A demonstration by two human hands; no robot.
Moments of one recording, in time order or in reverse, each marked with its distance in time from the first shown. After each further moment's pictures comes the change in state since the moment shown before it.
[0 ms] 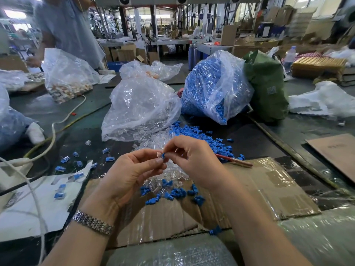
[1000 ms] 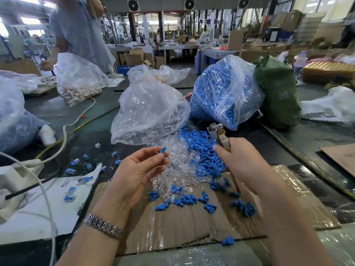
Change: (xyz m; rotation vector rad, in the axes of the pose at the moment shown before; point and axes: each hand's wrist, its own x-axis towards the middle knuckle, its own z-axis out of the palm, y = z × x) left_hand 0.005 -0.002 -0.010 -0.128 0.151 0.066; right_hand -0.002 0.005 -0.051 -0.331 0.046 0.612
